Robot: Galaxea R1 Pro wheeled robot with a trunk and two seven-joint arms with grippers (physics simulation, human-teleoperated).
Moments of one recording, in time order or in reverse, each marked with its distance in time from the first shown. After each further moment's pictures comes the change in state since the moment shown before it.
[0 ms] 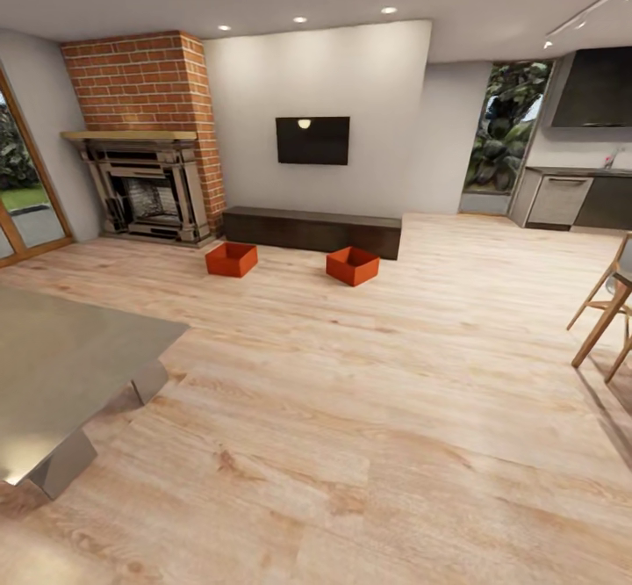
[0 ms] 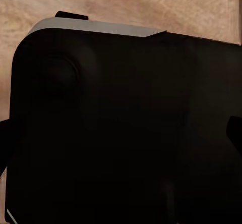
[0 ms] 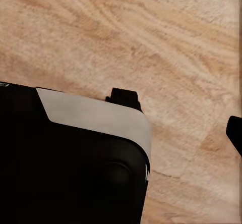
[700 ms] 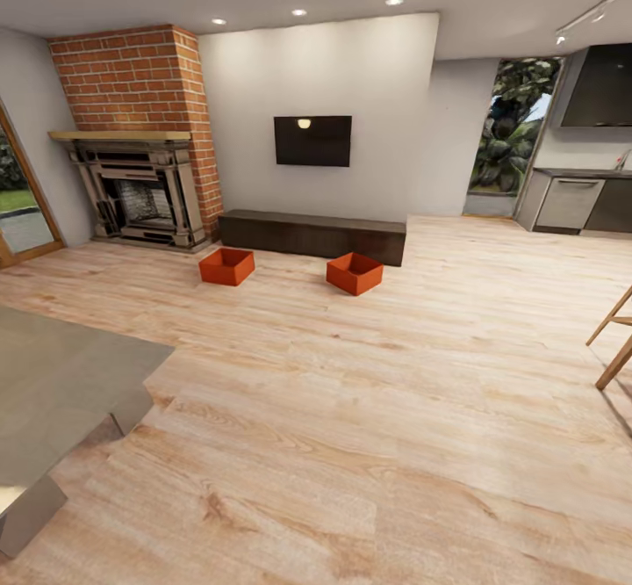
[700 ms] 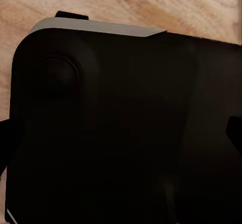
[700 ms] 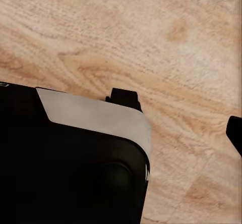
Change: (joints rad) left arm 0.000 0.000 0.000 0.000 0.000 0.000 0.000; right arm 0.000 0.000 0.000 0.000 0.000 0.000 0.000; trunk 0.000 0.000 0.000
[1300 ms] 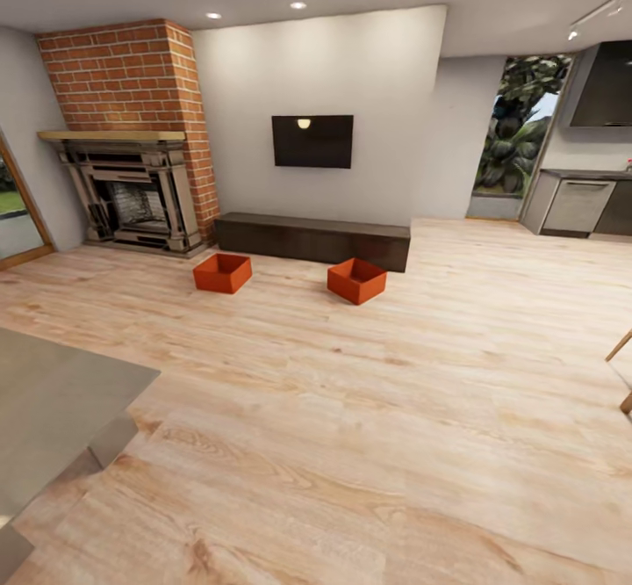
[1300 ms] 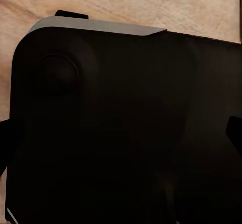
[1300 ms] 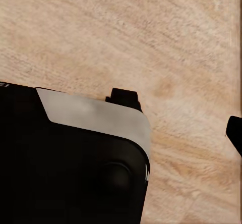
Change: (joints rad) left arm 0.000 0.000 0.000 0.001 0.000 0.001 0.000; right arm 0.000 0.000 0.000 0.000 0.000 0.000 0.000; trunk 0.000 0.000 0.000
